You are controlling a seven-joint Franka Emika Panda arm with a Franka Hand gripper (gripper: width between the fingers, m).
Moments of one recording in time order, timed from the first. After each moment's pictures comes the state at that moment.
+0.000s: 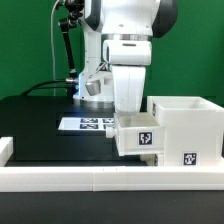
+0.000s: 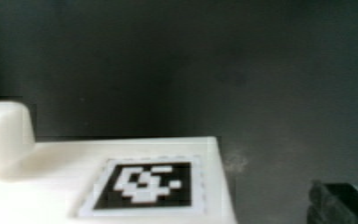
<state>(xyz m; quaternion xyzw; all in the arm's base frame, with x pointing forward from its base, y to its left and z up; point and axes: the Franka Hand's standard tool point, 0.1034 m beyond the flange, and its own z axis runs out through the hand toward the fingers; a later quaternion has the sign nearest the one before) 0.544 0.003 0.060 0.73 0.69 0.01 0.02</state>
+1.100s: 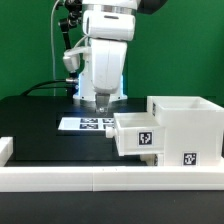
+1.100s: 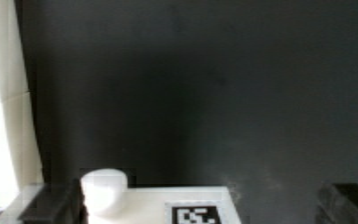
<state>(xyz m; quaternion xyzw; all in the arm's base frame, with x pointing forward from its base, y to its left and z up) 0.556 -0.041 0.097 0.71 0.70 -0.03 0.02</state>
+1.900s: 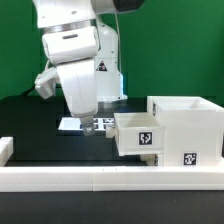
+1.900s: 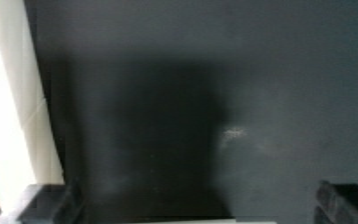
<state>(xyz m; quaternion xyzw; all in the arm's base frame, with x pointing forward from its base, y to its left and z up) 0.588 -0.067 0.070 0.69 0.71 0.06 -0.10</state>
